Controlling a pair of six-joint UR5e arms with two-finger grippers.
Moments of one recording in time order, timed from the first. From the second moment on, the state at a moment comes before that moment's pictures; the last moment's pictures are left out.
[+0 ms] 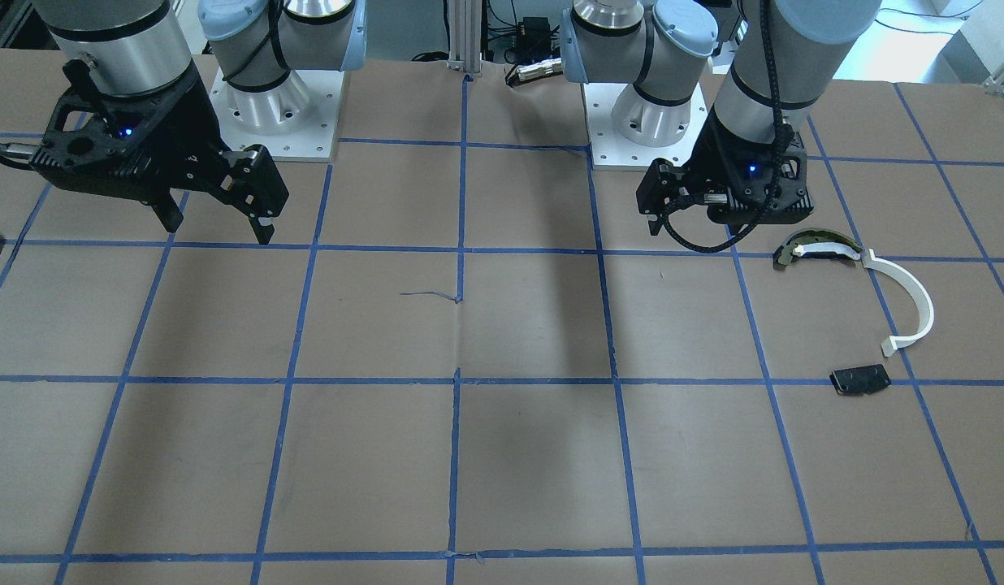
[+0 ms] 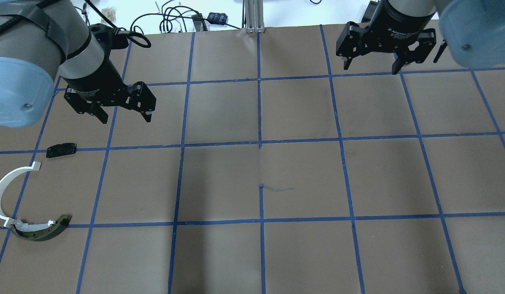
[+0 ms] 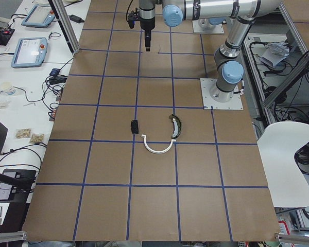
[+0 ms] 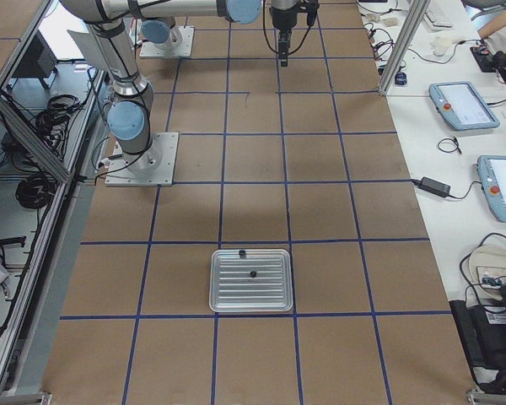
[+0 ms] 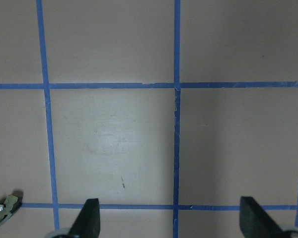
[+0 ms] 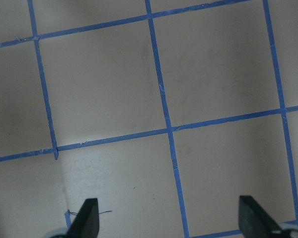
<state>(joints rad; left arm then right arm) -1.53 -1.55 -1.69 -1.49 1.60 0.03 1.60 -1.54 1.53 -1.68 -1.56 0.19</state>
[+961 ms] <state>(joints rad) -1.53 -1.55 -1.69 -1.47 1.60 0.03 1.47 -1.55 1.51 -1.62 -1.62 -0.13</state>
